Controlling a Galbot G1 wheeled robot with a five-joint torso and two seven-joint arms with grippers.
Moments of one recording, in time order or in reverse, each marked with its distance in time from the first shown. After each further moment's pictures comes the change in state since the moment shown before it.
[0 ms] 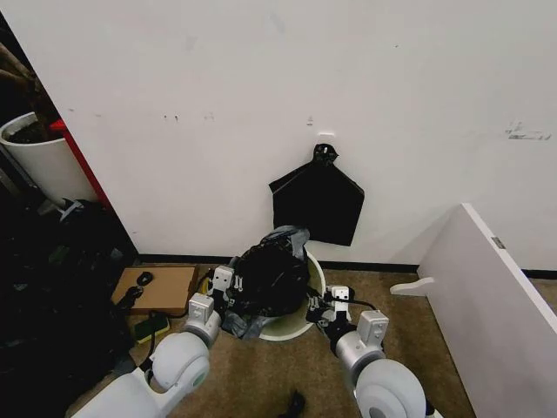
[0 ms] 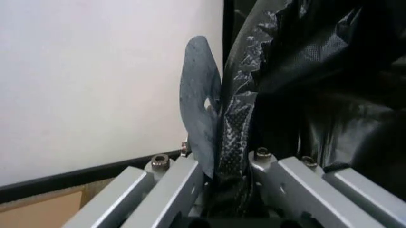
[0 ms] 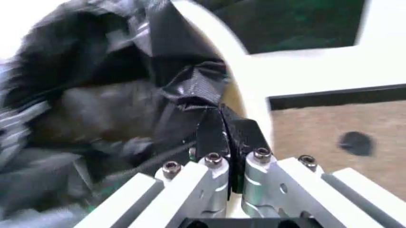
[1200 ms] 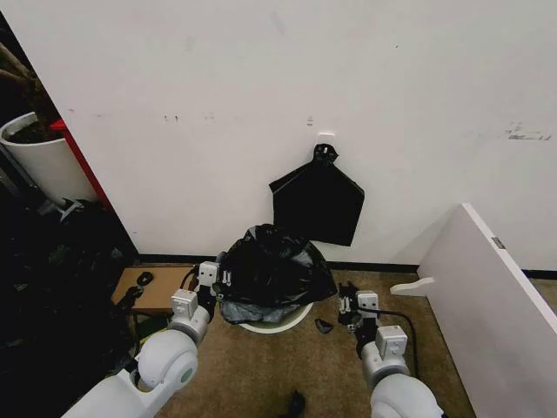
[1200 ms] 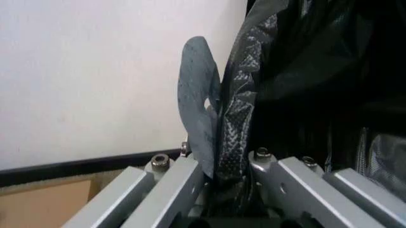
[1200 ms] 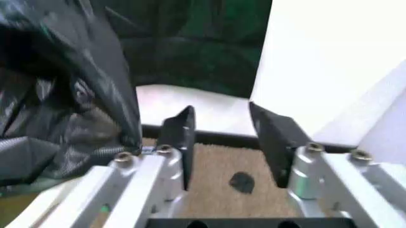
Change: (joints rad) left arm 0.060 0.010 -0.086 -0.043 -0.066 0.008 -0.001; right arm -0.142 -0.069 0.050 -0.003 -0.428 0.112 -0.004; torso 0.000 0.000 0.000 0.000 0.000
